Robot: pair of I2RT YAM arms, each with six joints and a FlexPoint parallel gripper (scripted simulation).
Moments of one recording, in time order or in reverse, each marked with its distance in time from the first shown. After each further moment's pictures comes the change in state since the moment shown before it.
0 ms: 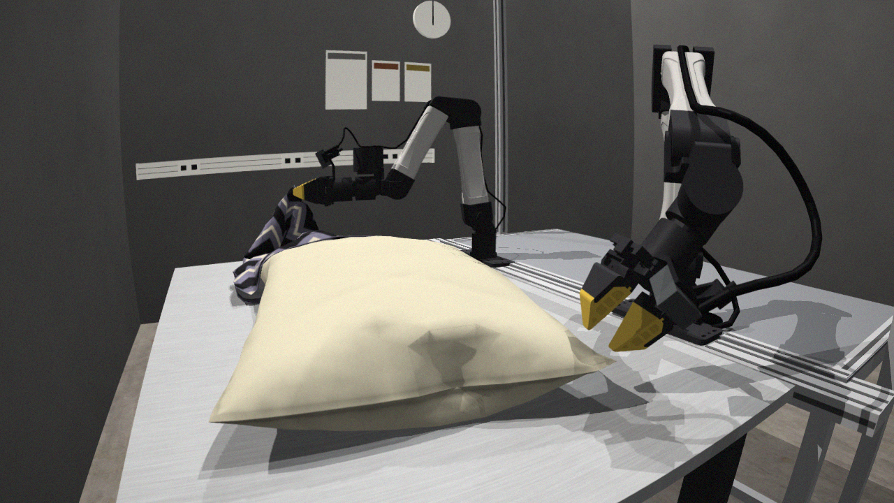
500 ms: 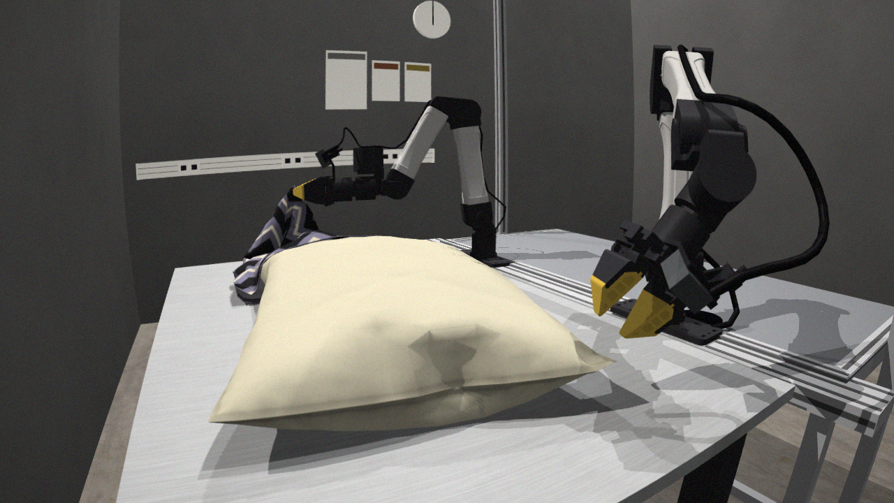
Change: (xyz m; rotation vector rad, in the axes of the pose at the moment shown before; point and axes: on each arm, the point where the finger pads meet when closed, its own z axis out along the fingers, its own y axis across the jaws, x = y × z) left arm 0.001 0.000 -0.018 0.000 -0.002 0.003; right arm 0.000 0.000 0.000 0.000 0.000 0.000
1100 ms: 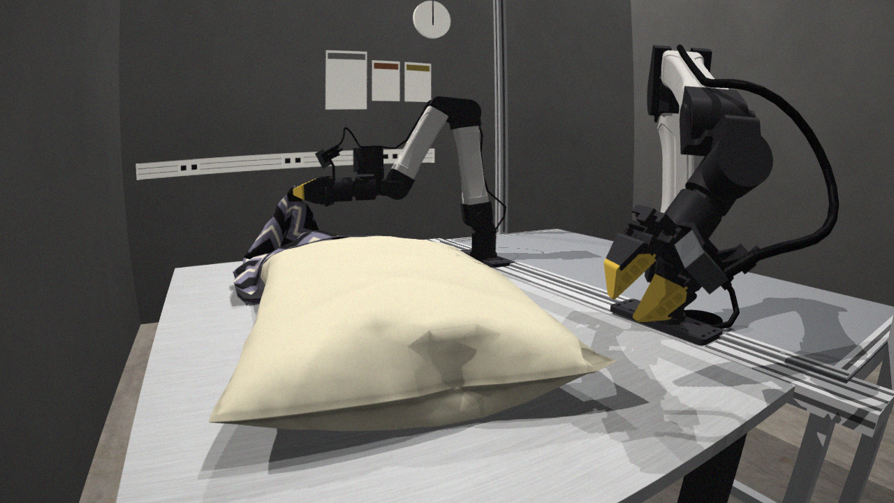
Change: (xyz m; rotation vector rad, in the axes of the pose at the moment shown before) left arm 0.000 0.000 -0.023 0.000 -0.006 0.004; right arm 0.000 0.000 0.000 0.000 0.000 0.000
